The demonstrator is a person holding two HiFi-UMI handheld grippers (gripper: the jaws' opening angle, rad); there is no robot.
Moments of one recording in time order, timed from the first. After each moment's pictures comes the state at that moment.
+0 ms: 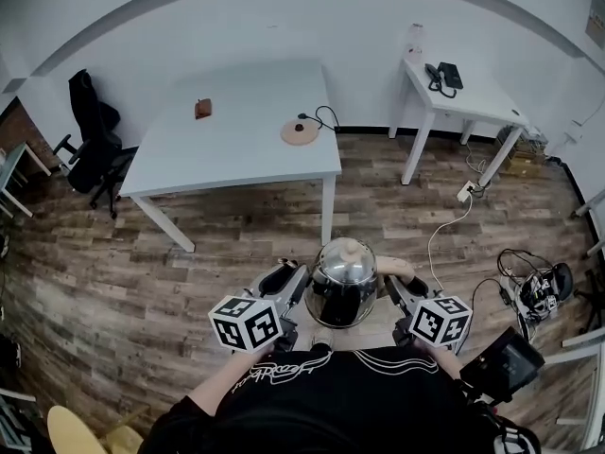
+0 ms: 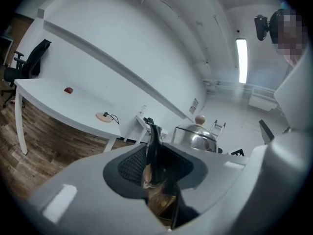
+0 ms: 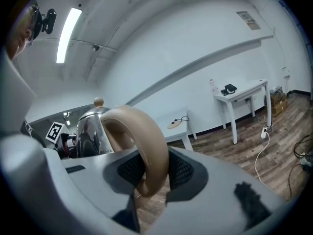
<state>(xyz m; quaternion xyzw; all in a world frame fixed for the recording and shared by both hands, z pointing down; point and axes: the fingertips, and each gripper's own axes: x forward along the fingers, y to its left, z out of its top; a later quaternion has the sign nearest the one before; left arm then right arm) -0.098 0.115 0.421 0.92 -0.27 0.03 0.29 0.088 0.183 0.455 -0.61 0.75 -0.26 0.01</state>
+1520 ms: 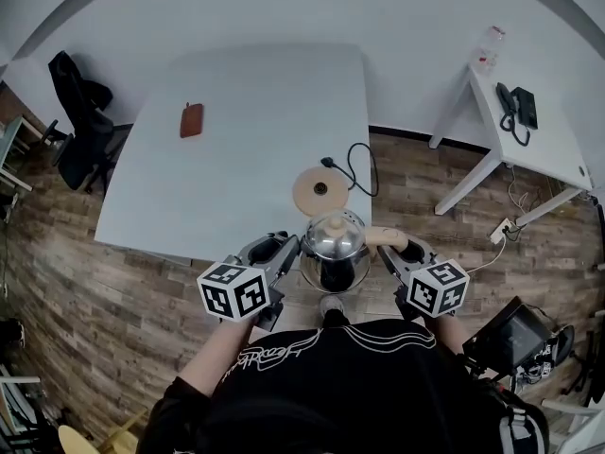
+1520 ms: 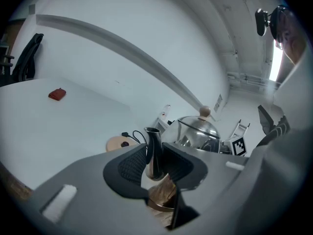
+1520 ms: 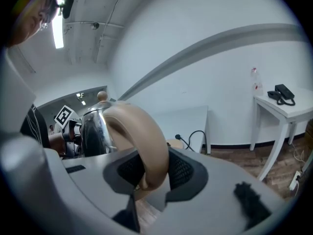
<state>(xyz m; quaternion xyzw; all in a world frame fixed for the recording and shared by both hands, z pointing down) -0.009 -0.331 0.476 0.89 -0.33 0.08 0.31 0.178 -0.295 0.493 -0.51 0.83 -0.23 -0.09</state>
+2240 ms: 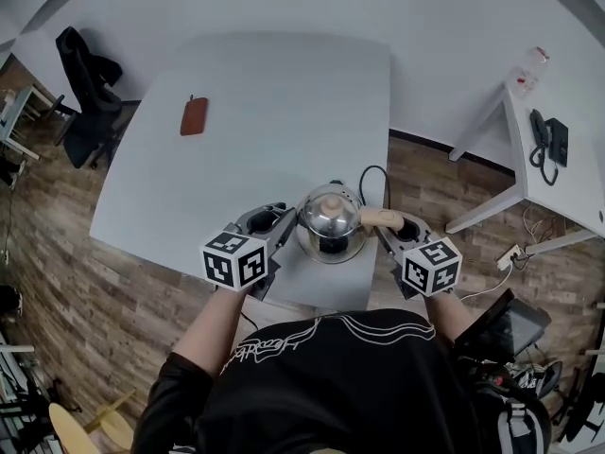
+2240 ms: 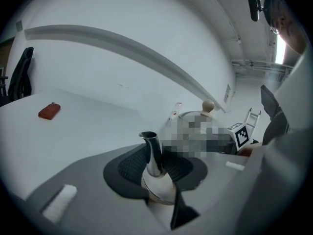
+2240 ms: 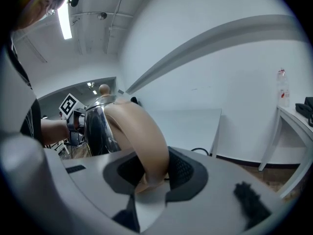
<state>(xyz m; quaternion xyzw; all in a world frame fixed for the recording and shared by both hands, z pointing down) 0.014 -0.488 0.507 0.89 -0.36 0.12 0.26 0.196 -0.462 0.528 -0.44 0.86 -0.20 -0.14</state>
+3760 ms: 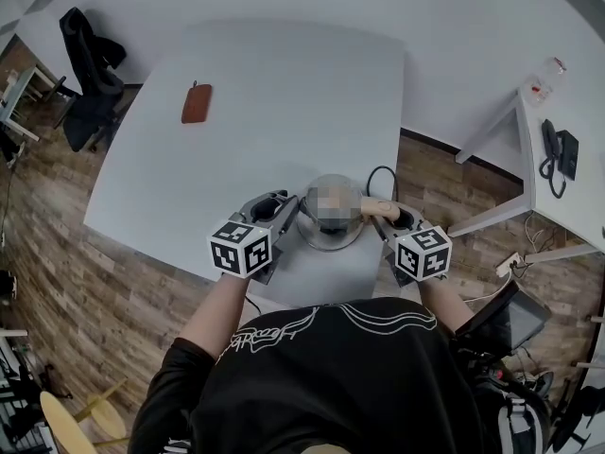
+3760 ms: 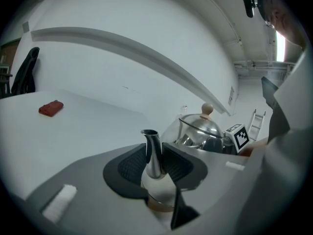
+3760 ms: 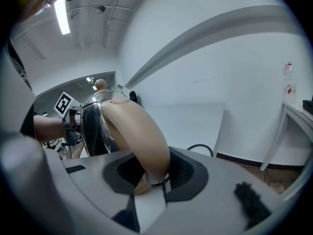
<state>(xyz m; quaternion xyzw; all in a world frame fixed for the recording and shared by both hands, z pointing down) -0.002 -0.530 0.548 0.89 -0.38 0.09 0.25 0.180 -0.513 0.579 -0.44 0.86 -0.20 -0.16</state>
